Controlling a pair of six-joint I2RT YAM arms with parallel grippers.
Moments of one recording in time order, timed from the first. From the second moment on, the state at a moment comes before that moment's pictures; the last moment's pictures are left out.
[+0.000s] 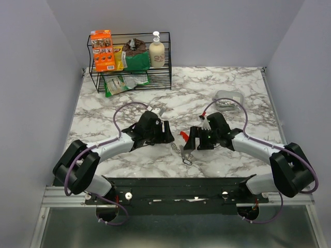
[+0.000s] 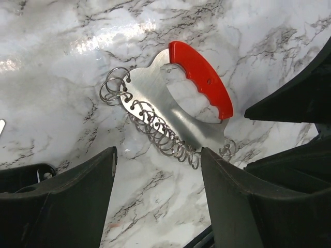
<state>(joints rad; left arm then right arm) -0.67 1.45 0.71 0.01 0.19 -0.63 0.54 1.38 0.64 -0.17 -0.41 0.52</state>
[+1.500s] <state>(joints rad) -0.59 1.58 0.75 0.03 0.17 -0.49 0.54 1.45 0.75 -0.22 -0.48 0.47</state>
